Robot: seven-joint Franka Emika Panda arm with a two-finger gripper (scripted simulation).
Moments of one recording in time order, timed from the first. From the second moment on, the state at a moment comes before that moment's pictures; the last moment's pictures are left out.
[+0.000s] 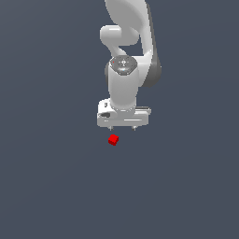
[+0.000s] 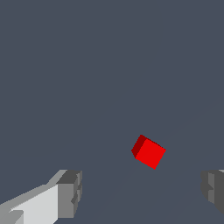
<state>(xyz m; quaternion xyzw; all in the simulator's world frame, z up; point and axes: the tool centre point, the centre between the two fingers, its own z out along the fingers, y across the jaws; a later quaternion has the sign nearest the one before) 0.005 0.013 0.170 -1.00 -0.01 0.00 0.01</state>
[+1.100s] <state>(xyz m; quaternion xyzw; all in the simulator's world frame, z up) -0.010 -0.019 0.075 -0.99 0.15 0.00 0.00</state>
